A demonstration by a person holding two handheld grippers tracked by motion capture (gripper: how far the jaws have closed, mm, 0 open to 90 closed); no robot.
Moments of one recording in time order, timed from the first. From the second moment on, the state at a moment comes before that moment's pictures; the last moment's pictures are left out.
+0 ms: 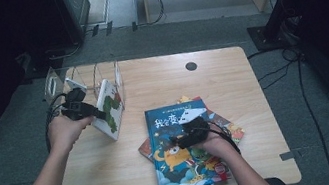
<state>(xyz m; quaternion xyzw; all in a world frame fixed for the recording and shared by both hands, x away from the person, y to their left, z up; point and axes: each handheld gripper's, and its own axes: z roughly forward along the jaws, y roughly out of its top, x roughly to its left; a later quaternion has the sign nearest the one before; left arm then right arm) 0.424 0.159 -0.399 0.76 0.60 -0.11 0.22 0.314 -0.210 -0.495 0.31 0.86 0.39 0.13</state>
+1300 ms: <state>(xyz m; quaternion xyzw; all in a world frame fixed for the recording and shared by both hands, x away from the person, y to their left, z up) 0.444 0.164 -0.384 0.72 0.65 -0.09 0.23 0.314 -0.210 -0.495 0.30 0.86 0.39 0.13</state>
